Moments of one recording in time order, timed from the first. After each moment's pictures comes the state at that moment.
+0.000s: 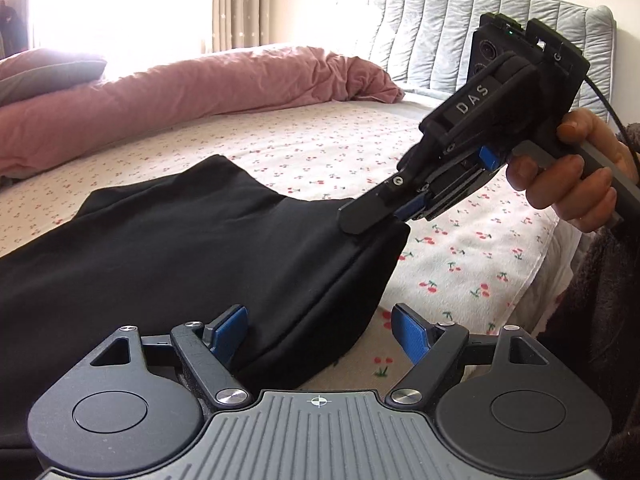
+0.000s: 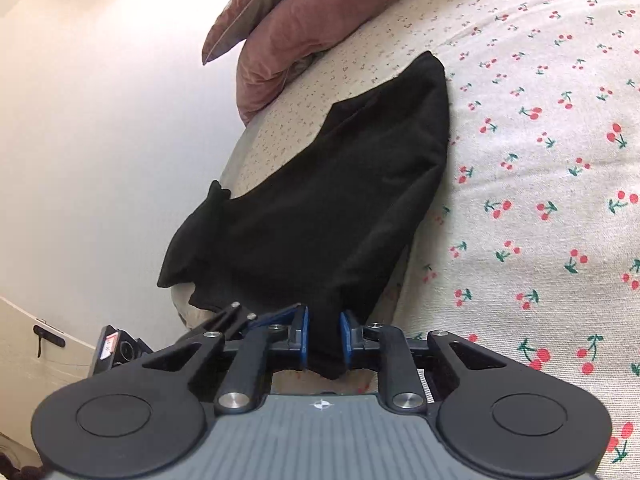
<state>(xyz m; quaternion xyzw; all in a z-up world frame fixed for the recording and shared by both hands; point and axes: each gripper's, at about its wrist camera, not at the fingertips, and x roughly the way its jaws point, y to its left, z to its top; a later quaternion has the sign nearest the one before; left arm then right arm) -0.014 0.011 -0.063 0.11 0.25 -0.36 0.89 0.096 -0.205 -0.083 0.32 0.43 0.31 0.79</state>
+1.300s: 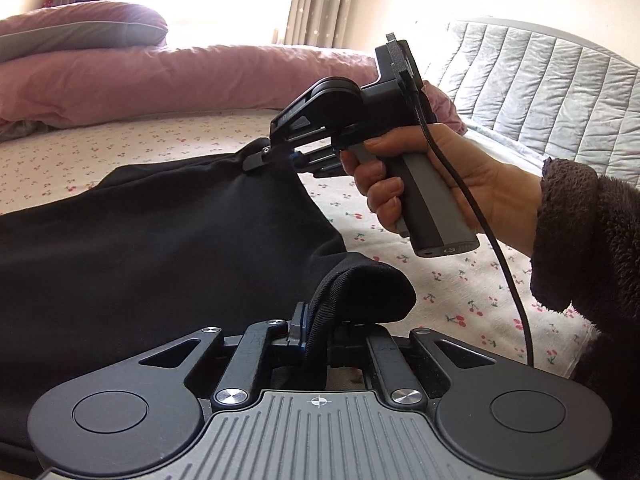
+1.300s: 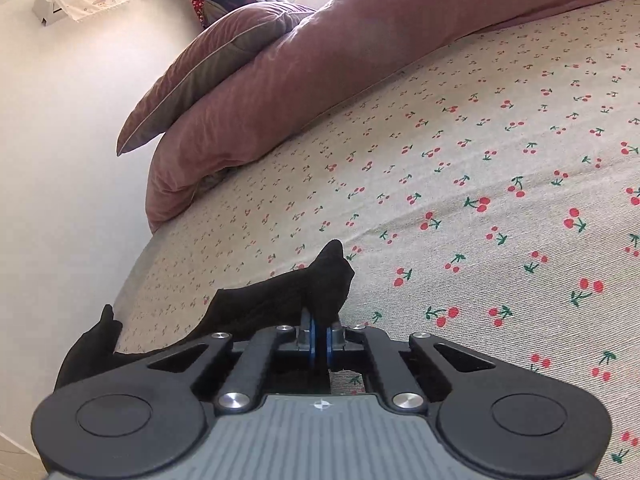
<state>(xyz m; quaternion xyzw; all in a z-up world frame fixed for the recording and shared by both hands) 0.020 -0.010 -0.055 0.01 0.28 -0.29 0.91 0.249 -0.228 -0.087 0.27 0.33 0.16 0.89</state>
